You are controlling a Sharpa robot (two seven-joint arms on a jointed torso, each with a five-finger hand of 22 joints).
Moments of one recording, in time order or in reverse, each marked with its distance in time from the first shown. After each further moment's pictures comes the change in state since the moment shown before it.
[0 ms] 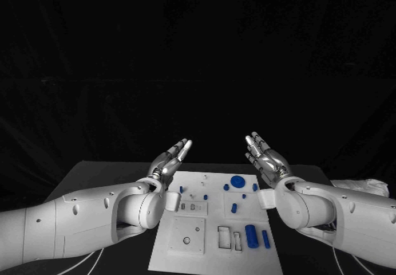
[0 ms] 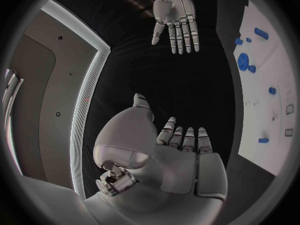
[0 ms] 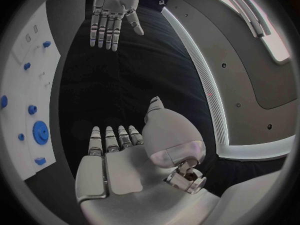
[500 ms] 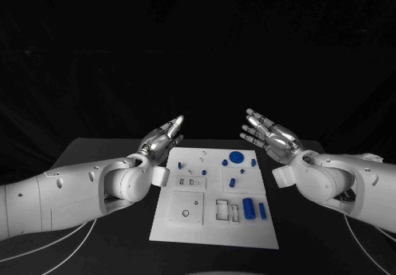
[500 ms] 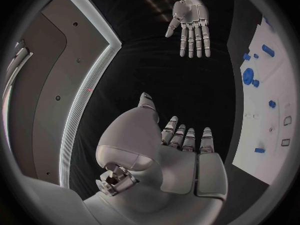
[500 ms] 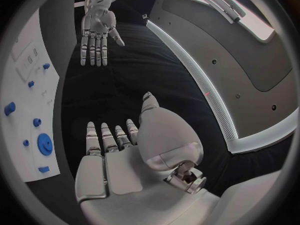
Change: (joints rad) left arm 0.028 -0.048 -0.032 -0.017 0.059 0.248 0.028; left_hand 0.118 0.033 0.029 -0.004 0.075 0.020 0.092 0.012 0.004 0.051 0.100 0.041 0.020 0.000 0.037 0.000 0.000 0.015 0.003 0.147 0.000 0.000; right arm 0.050 -0.116 -0.039 0.022 -0.056 0.323 -0.036; right_hand 0.196 -0.023 0.038 -0.086 0.117 0.177 0.072 0.070 0.054 0.020 0.092 0.028 0.029 0.093 0.108 0.074 0.064 0.016 0.099 0.117 0.067 0.038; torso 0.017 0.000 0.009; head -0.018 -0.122
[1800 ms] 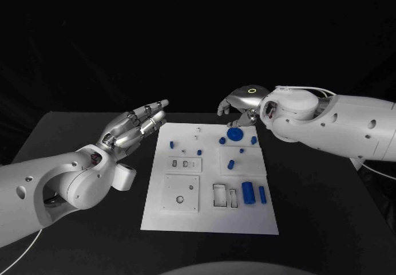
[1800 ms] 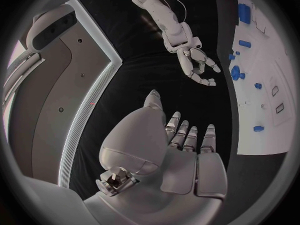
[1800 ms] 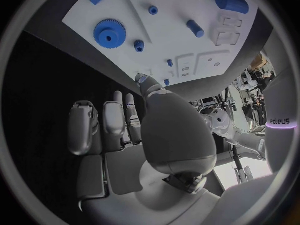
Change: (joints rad) left arm 0.097 -0.185 0.000 0.211 -0.318 0.045 -0.023; left_hand 0.181 0.013 0.000 0.000 0.188 0.084 0.068 0.090 0.014 0.024 0.068 0.174 0.017 0.028 0.062 0.046 0.014 0.000 0.046 0.091 0.023 0.000; right arm 0.222 0.152 -0.016 -0.170 -1.790 0.001 -0.597; right_hand 0.070 -0.319 0.420 -0.068 0.042 0.543 0.092 0.181 0.249 0.650 0.060 0.541 0.311 1.250 -0.119 1.270 0.994 -0.079 1.252 -0.114 1.342 1.247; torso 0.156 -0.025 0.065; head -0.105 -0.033
